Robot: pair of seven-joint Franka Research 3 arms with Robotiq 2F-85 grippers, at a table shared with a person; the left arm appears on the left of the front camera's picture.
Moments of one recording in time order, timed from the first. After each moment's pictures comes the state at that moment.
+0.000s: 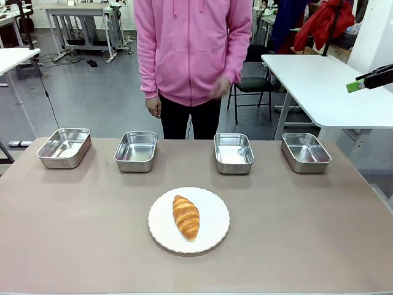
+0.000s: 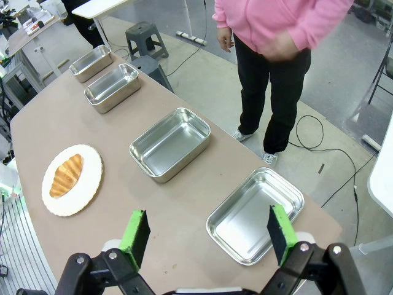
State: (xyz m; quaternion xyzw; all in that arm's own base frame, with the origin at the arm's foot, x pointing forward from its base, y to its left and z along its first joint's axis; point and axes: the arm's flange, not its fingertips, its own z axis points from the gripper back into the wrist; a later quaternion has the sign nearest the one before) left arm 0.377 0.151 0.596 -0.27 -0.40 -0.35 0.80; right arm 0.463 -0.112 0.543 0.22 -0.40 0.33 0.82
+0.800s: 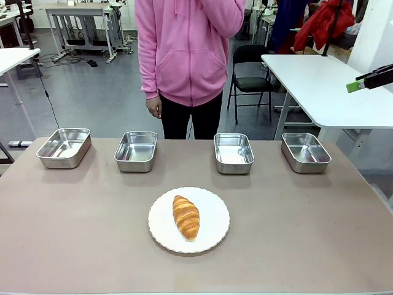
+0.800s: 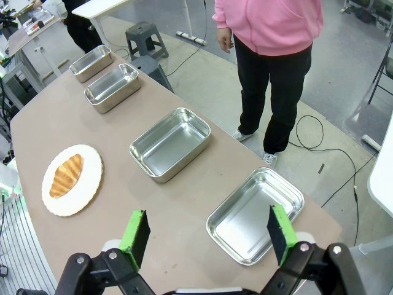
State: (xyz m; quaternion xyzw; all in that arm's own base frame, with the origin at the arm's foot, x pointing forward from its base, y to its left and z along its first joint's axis) left arm 0.377 0.151 0.596 -0.27 -0.40 -0.35 0.80; right arm 0.463 -0.112 0.543 0.22 -0.40 0.33 0.82
